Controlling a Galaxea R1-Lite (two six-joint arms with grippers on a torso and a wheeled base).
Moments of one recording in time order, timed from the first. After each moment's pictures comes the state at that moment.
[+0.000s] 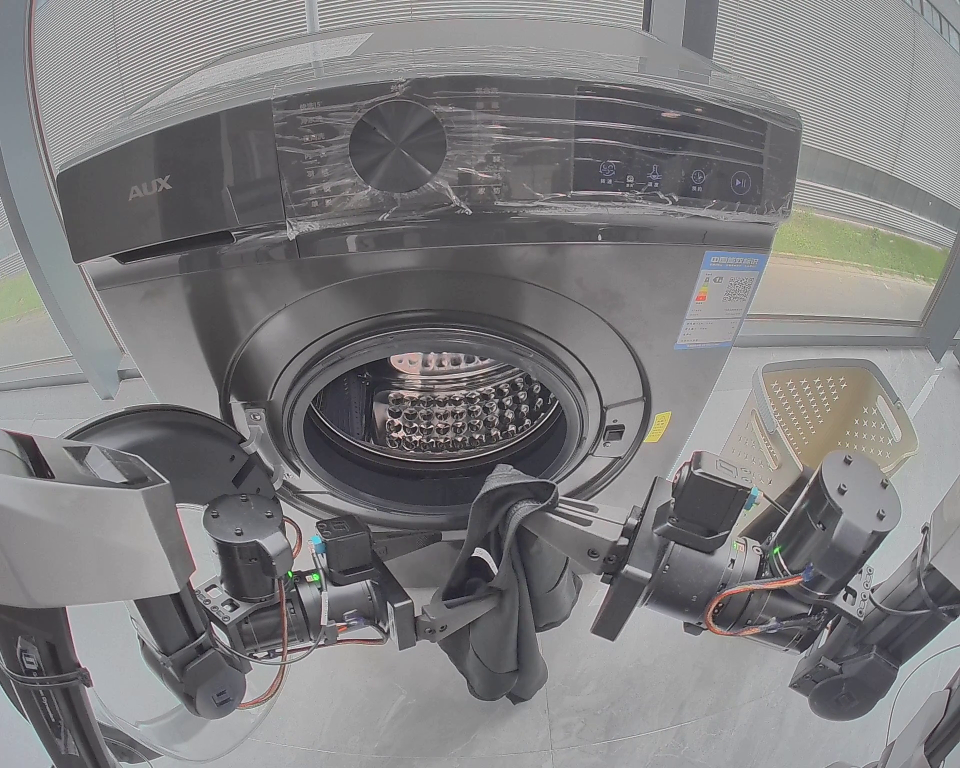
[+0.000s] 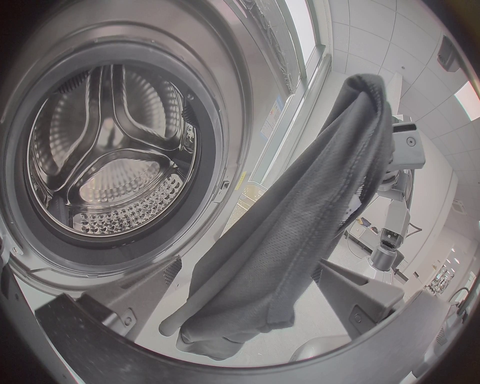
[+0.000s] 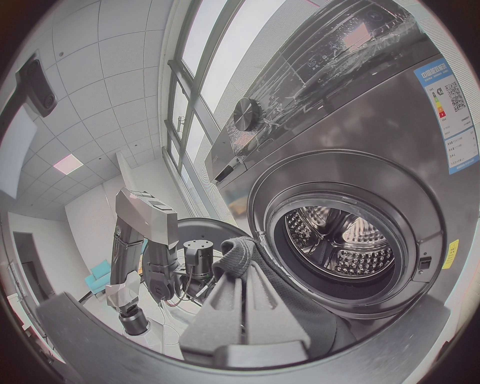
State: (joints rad) left arm -0.51 2.11 -0.38 -1.55 -0.51 -0.08; right arm 0.82 1.84 -0.46 -1.54 0.26 0.24
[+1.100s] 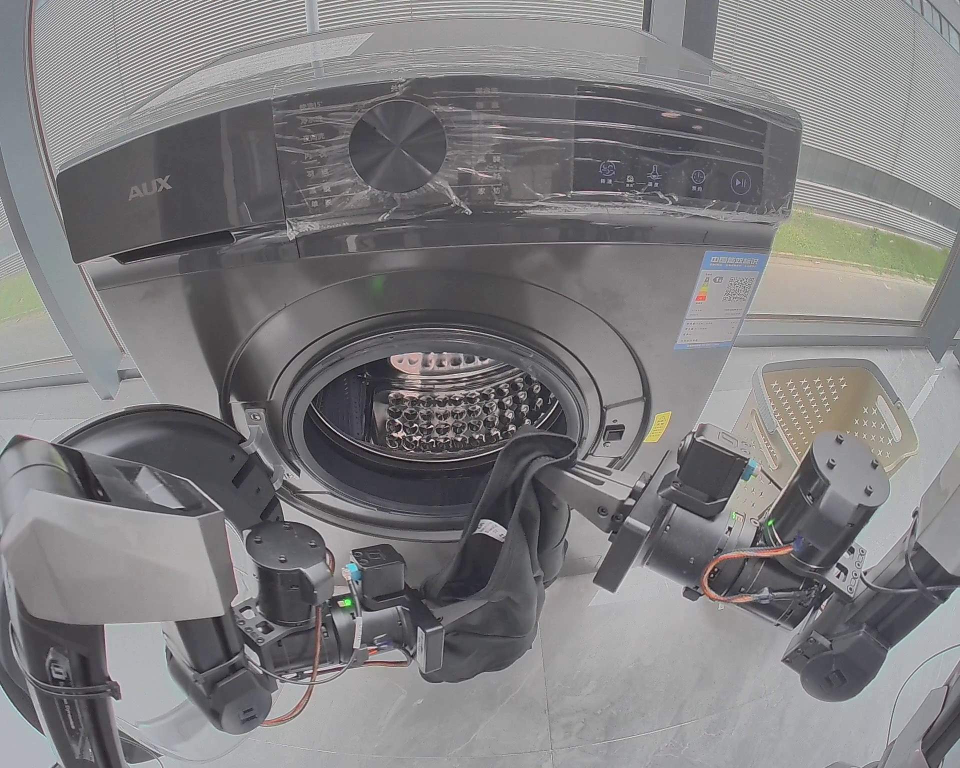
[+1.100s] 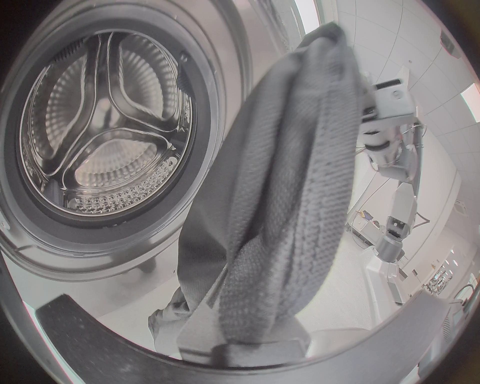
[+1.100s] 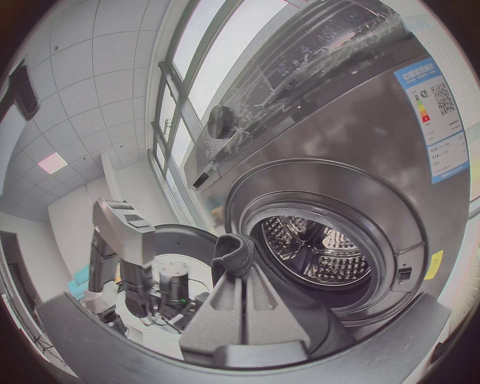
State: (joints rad) left arm -0.58 2.20 -0.40 -1.55 -0.43 -0.07; right arm 0.76 1.88 -0.50 -1.55 0.21 0.24
